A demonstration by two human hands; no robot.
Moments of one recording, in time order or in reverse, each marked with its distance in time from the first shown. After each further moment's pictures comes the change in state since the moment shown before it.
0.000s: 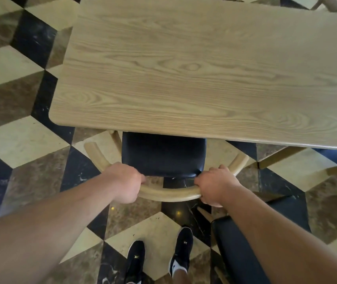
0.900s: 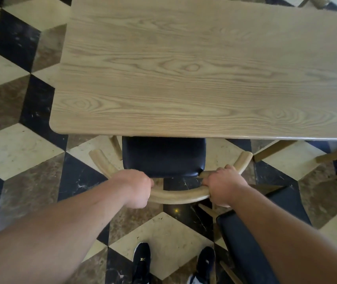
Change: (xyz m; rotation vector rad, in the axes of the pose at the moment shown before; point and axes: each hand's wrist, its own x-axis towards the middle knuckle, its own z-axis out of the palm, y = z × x) left_hand 0.002 -0.012 0.001 -0.082 -0.083 0.118; right_hand -0.002 -0.014 -0.009 -0.015 -0.117 0.072
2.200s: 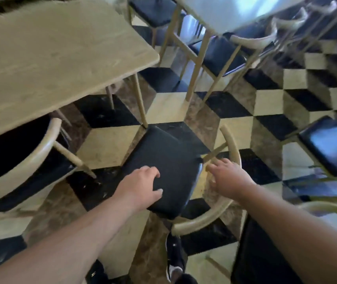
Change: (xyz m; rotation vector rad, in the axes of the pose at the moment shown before) left_hand -0.019 0.524 0.051 -0.115 0.347 0.378; right_hand -0.459 0.061 0.400 0.619 0.254 0.707
